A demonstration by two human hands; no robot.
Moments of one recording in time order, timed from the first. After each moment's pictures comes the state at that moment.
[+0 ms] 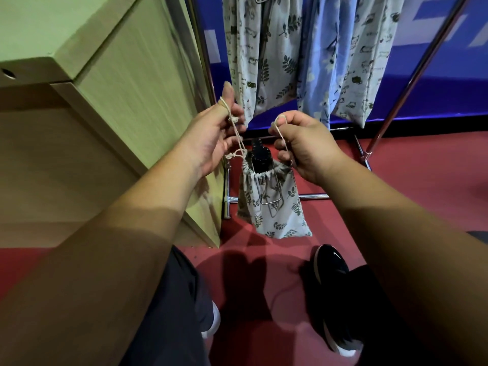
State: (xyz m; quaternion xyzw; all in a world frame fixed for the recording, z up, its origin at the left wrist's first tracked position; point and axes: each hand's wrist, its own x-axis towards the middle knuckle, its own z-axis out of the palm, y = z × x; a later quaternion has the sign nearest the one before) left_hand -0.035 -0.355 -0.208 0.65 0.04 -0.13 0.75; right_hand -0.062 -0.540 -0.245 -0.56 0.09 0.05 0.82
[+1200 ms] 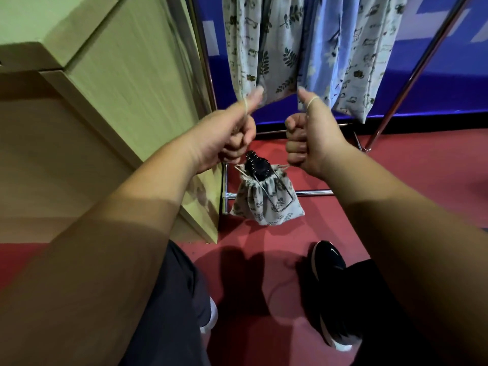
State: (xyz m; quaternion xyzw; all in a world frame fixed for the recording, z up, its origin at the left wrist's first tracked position) left_hand -0.040 -0.357 -0.203 0.73 -0.09 -0.29 0.61; right_hand -0.059 -0.551 -0.230 -0.55 0.23 0.13 0.79
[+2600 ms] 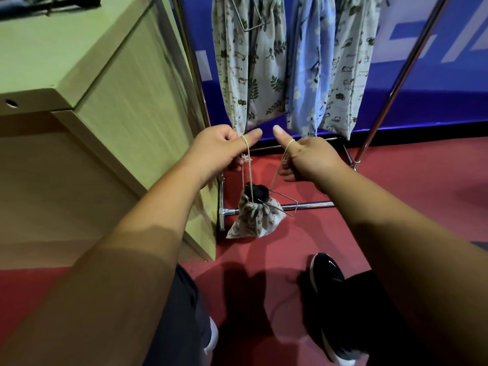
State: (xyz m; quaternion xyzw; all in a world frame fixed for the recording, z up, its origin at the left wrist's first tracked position) left_hand -0.030 -0.366 -0.215 0.81 -0.06 -0.10 0.57; right_hand -0.064 -0.570 -0.240 -0.74 0.19 0.06 0.64
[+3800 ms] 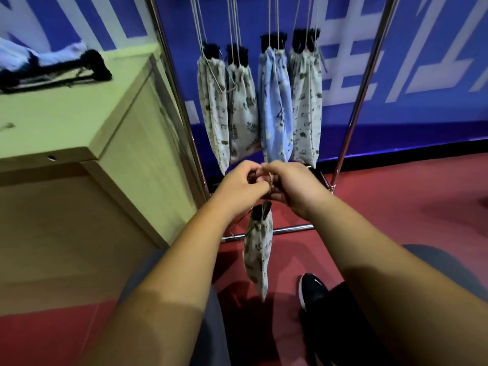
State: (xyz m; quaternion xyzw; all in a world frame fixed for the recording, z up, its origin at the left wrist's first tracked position) left_hand -0.084 -0.426 -0.197 0.83 -0.13 -0.11 0.53; right_hand -0.108 -0.575 -0.199 -0.61 0.13 0.08 0.77
